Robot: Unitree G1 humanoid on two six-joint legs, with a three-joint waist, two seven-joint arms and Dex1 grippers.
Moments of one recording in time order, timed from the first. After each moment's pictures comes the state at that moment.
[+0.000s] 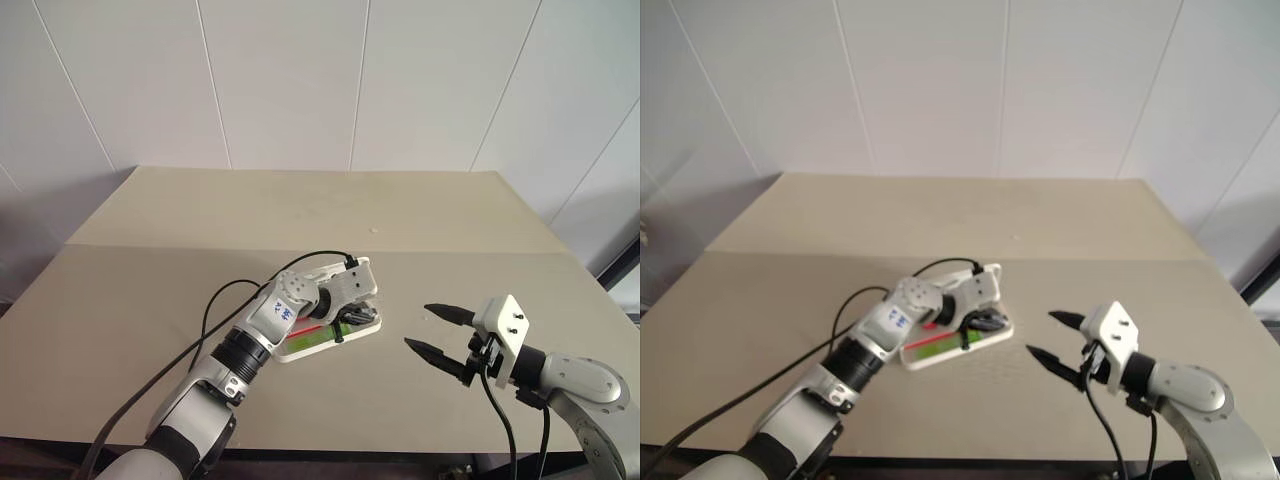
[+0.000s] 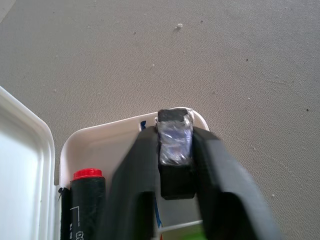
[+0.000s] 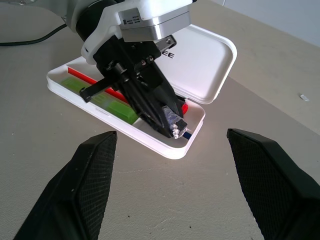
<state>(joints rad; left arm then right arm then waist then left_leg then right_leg) -0.96 0.21 -0.44 0.39 0.07 0.47 -0.83 -0.05 -0.67 -0.20 -0.47 0.44 0.37 0.80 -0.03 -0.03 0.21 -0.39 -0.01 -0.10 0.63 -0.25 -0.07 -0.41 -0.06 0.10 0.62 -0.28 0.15</state>
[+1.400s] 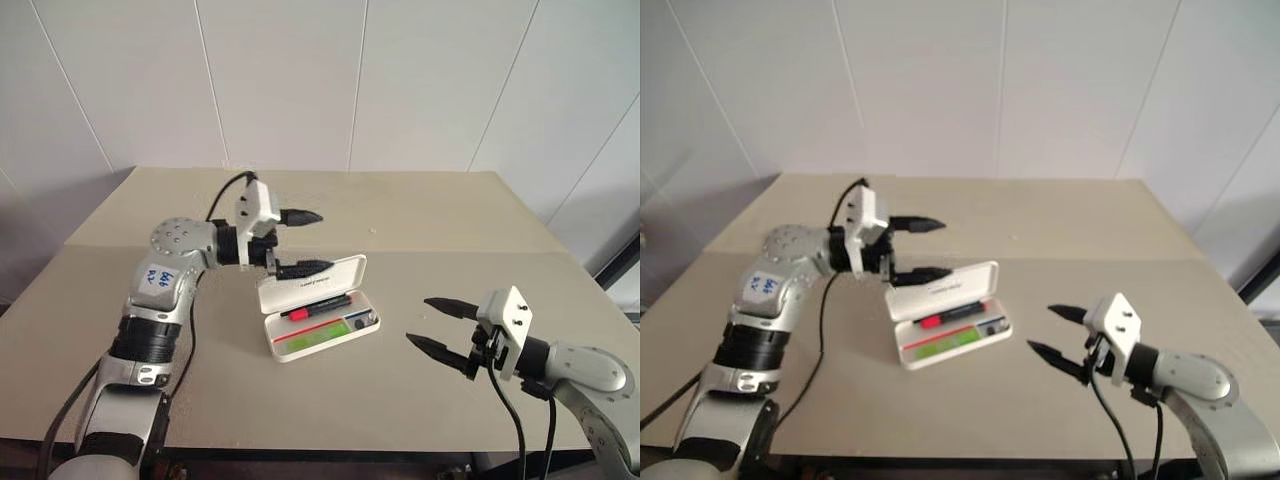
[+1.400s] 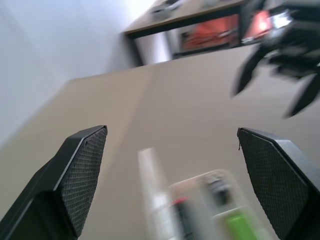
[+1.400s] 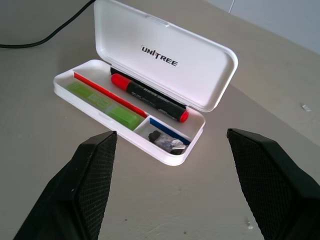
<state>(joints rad) -0.96 0.55 0.02 0.25 -0.26 0.23 -1.05 -0.12 -0.71 -0.20 -0.43 0.48 0.37 0.86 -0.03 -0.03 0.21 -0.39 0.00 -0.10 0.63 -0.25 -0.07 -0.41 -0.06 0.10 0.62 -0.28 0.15</state>
